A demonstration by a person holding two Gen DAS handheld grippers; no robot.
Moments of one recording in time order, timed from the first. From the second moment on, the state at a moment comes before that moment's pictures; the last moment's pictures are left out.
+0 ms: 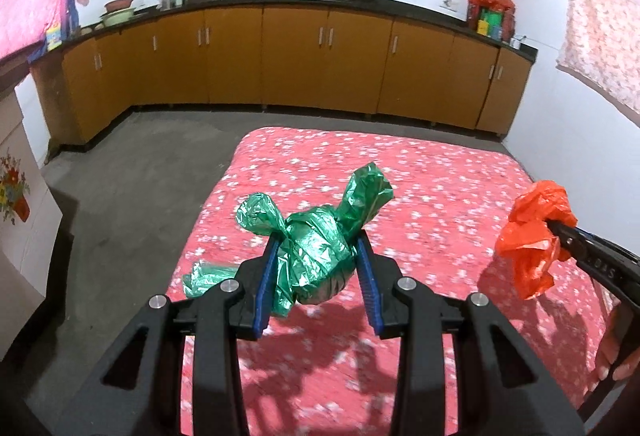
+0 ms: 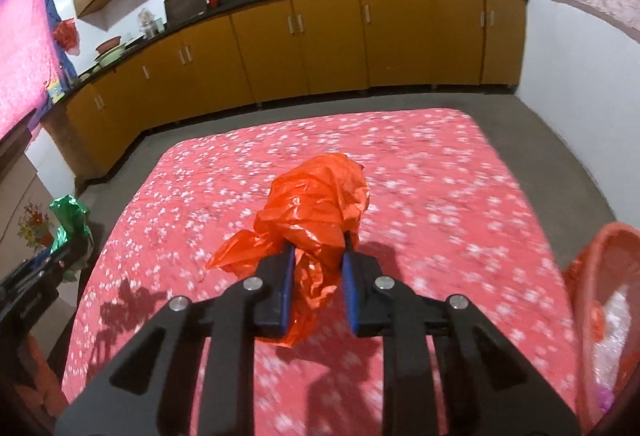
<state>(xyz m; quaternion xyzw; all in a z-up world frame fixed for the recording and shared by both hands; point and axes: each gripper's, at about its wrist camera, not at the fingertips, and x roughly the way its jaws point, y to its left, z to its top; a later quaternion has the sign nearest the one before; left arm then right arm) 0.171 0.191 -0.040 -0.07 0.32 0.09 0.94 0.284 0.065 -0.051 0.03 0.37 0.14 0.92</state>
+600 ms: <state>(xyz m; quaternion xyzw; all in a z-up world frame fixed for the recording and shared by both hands) 0.151 0.109 -0.015 -0.04 0.31 0.04 0.95 0.206 -0.033 -0.012 0.05 0.33 0.09 0.94</state>
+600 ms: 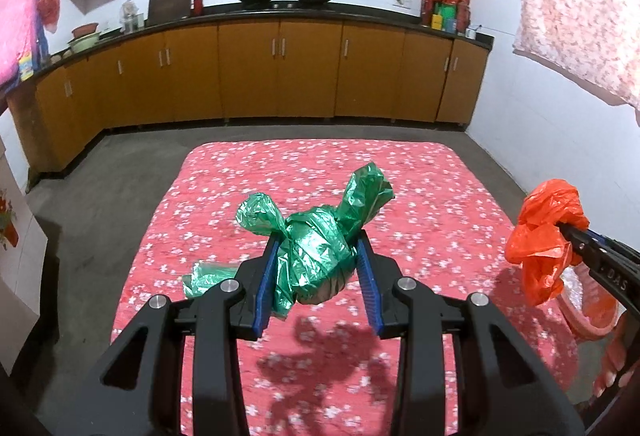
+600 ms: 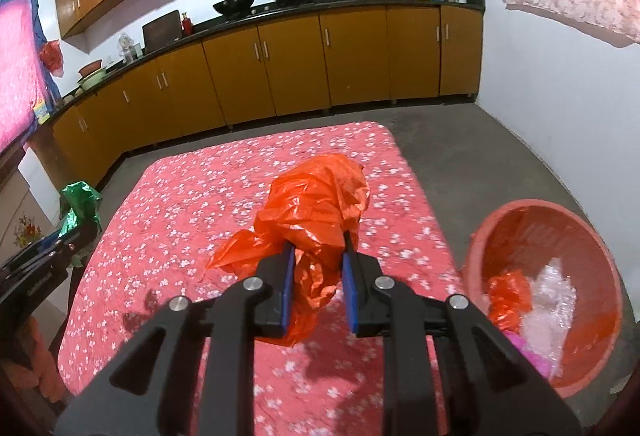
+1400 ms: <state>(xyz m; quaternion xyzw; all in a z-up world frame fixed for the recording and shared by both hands) 0.158 -0.003 -0.018 0.01 0.32 -0.04 0.95 0.158 -0.145 -0.010 0.07 0.32 0.02 0.95</state>
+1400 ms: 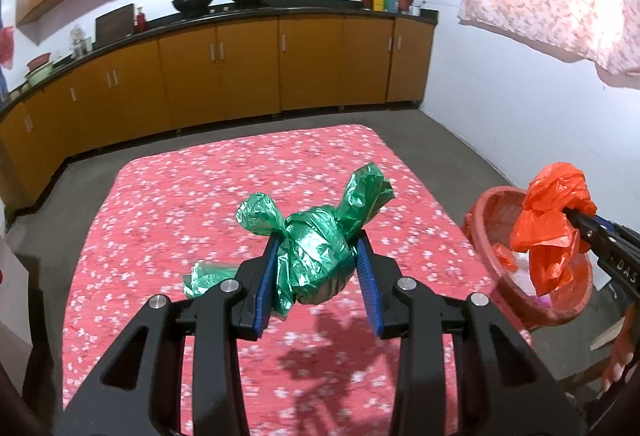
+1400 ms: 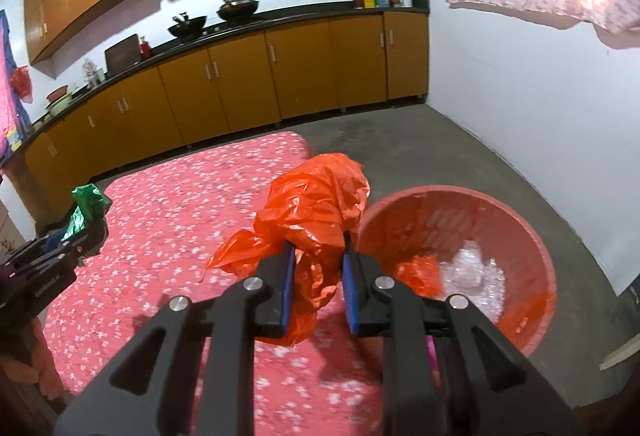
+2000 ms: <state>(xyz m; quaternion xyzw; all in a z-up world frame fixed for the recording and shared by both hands) 0.174 -0.112 -0.040 0.03 0.34 -0.13 0.93 0.153 -0.254 -0.038 0.08 0.33 -0.07 0.94</state>
